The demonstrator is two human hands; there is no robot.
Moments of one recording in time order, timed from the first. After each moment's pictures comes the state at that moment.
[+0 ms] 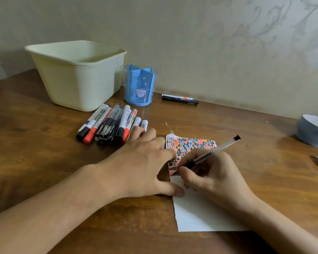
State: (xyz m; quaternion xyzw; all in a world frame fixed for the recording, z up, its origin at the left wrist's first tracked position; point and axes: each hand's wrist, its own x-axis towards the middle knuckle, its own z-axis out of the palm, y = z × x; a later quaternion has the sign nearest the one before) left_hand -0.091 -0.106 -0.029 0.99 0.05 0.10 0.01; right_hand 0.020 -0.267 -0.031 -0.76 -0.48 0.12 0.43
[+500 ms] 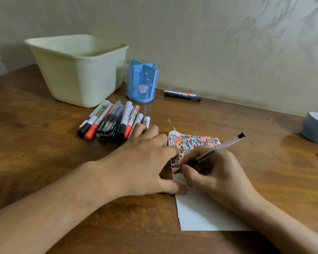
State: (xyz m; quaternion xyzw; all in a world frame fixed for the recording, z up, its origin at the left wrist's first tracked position) left_hand -0.092 -0.106 -0.030 1.00 0.05 0.08 0.01; right_hand 0.021 -0.266 -0.032 -0.76 -0.49 0.11 0.41
